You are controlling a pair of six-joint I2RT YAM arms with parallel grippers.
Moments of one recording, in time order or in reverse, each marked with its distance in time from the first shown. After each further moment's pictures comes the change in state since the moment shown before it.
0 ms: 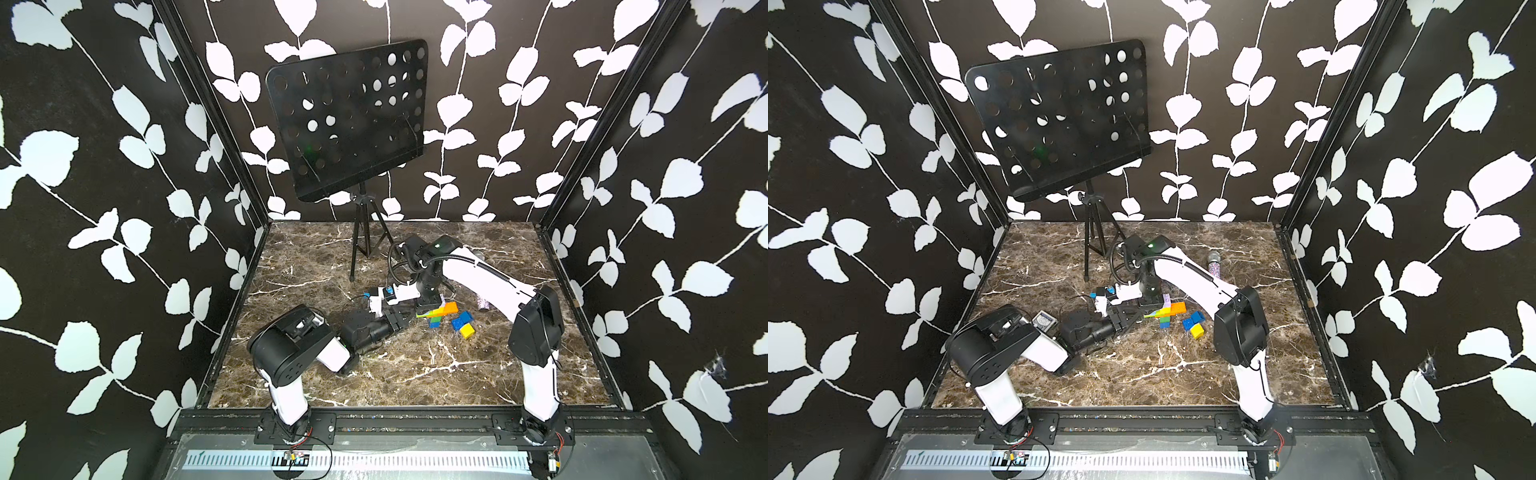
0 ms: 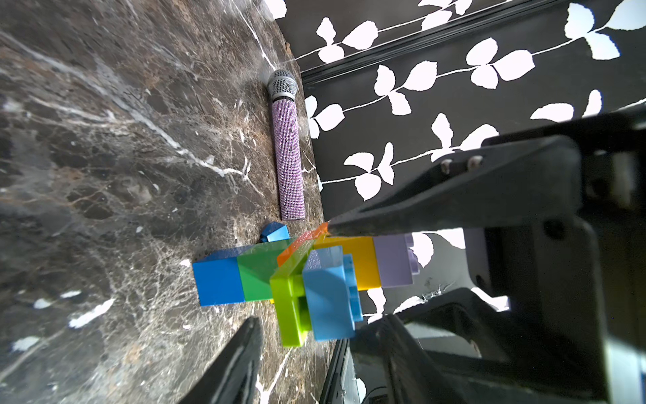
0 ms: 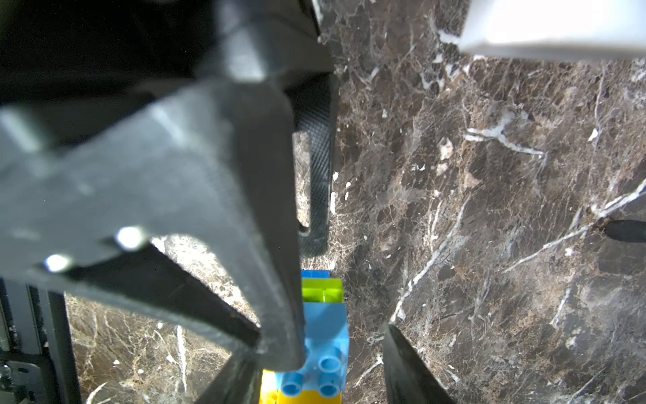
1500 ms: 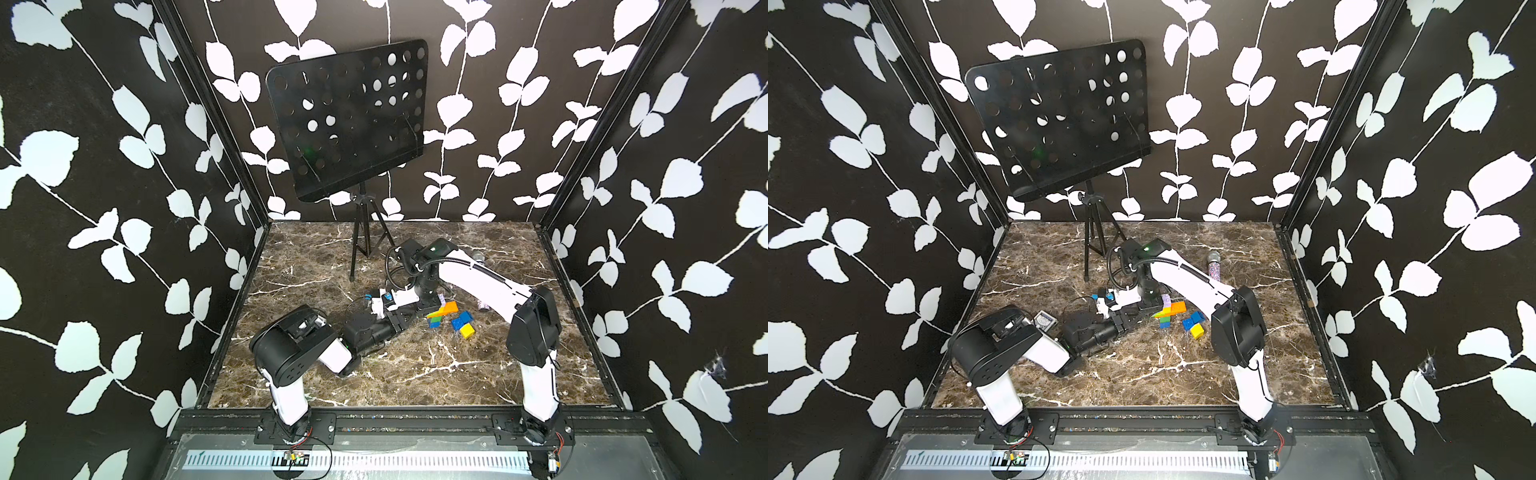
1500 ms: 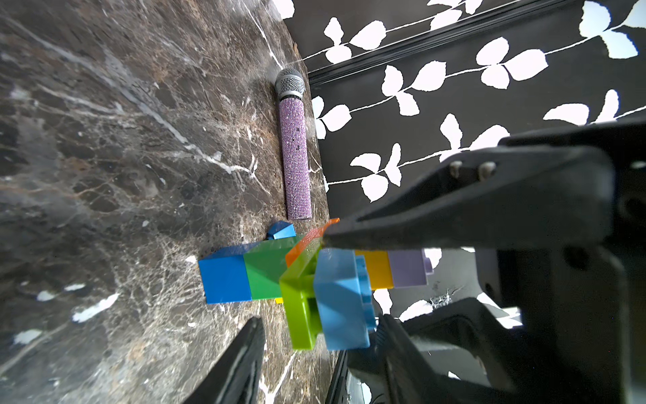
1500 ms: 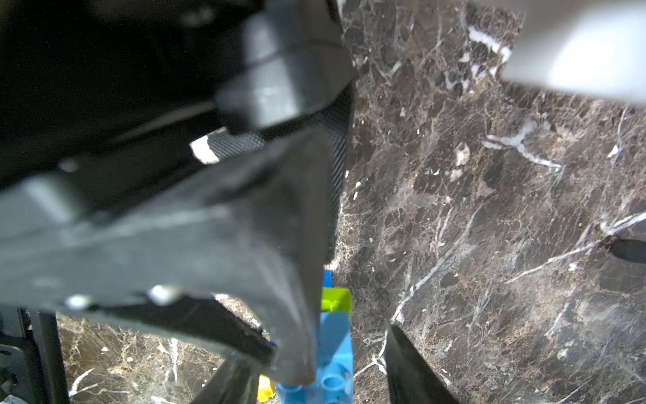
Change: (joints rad) left arm -0.030 0.009 0.000 -0.014 -0.052 0.006; right arm 0.028 0.013 -0.018 0.005 0.040 -0.050
